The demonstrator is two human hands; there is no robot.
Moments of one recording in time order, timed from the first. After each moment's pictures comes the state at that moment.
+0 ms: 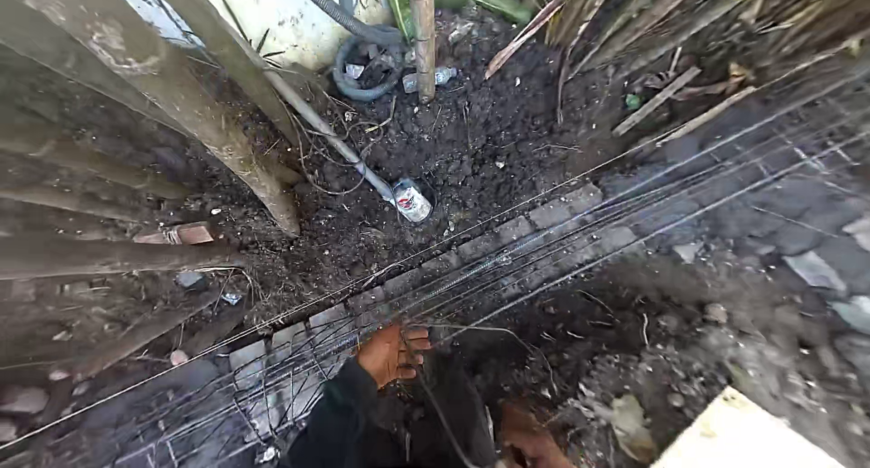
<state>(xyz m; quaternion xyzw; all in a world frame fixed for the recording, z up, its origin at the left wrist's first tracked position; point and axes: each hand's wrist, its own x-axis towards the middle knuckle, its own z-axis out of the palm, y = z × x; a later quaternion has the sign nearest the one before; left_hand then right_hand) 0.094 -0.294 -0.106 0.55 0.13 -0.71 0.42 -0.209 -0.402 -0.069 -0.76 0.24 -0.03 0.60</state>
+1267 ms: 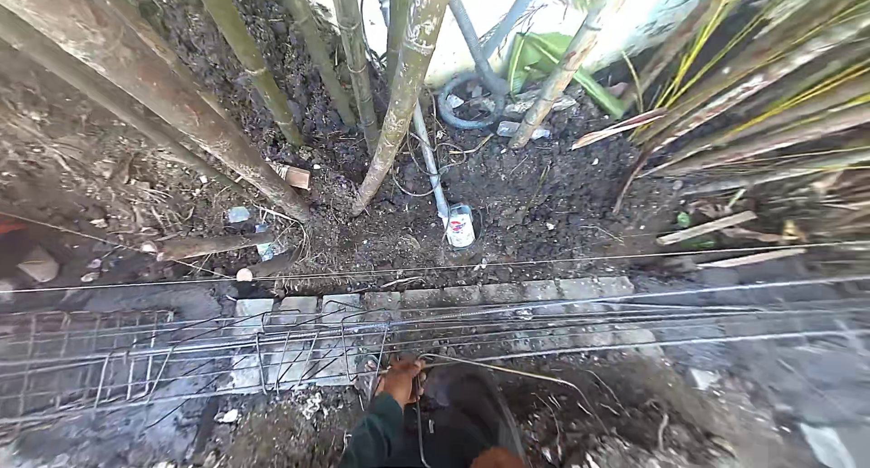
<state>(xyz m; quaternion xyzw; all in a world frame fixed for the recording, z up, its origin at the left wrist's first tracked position) 0.033 -0.149 -0.188 0.61 0.26 -0.53 0.53 -0.131 -0.317 -0.081 -0.73 0.13 0.51 0.44</state>
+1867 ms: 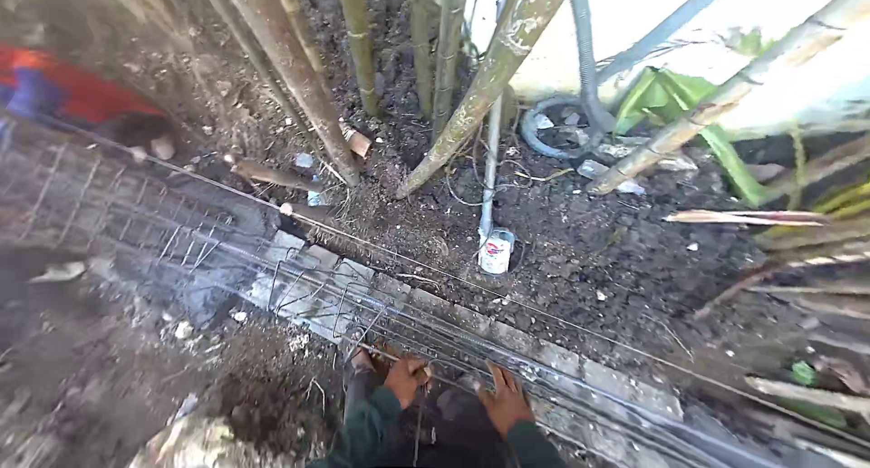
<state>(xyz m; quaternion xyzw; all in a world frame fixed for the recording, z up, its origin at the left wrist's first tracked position) -0.001 -0.219 -0.159 0.71 0.07 -0.48 0.51 -0.065 -0.485 -0.178 -0.88 0.17 0.37 0.24</state>
